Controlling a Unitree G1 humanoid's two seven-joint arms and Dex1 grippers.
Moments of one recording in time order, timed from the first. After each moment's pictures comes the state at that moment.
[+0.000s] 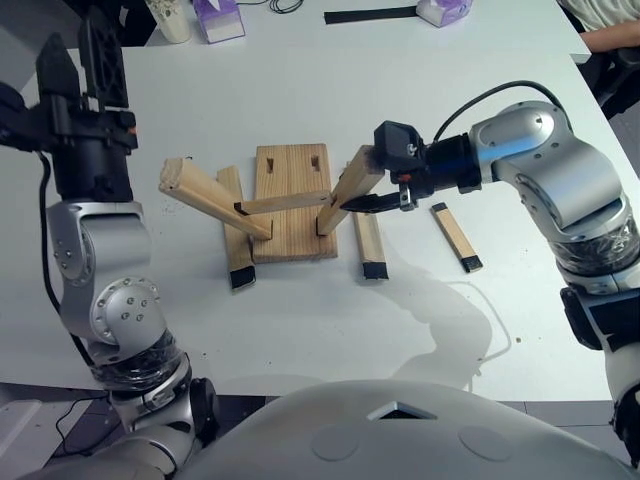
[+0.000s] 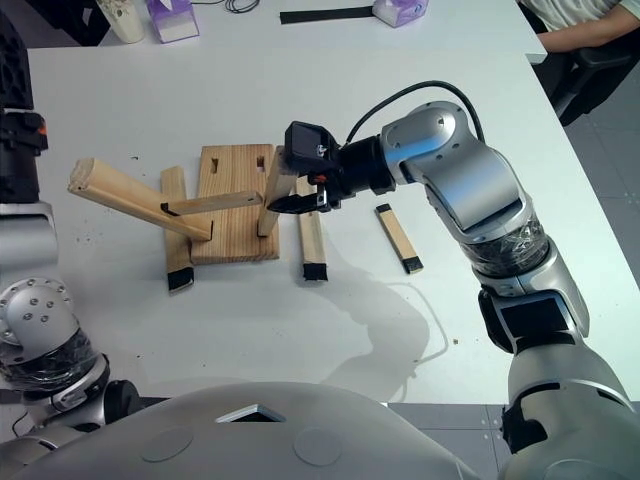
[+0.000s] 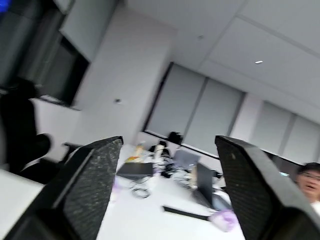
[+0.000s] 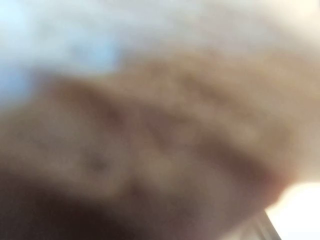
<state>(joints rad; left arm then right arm) -0.17 0.28 0.38 -0.75 -0.87 0.36 0.12 -0.70 -0.60 0.40 -0.32 0.33 0.81 1.14</state>
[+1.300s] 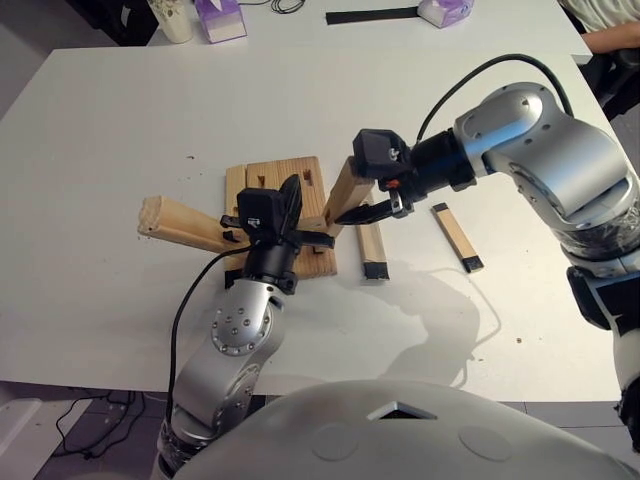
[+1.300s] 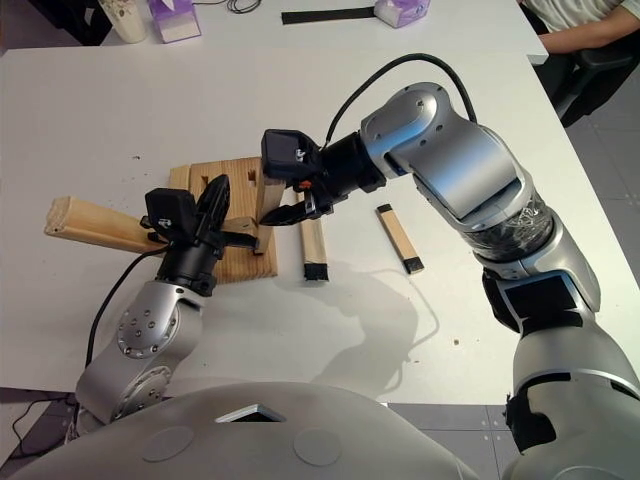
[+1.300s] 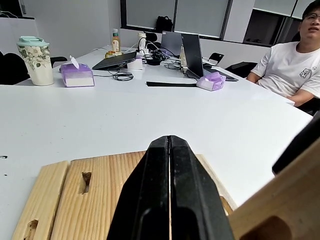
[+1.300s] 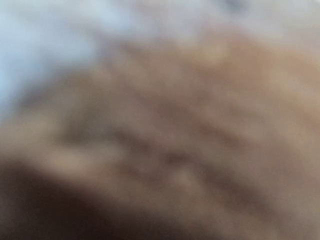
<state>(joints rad) 0.27 0.18 -0.35 -0.87 -0.25 0.54 0.29 -0.85 -0.64 0.51 -0.35 0.38 0.92 1.19</state>
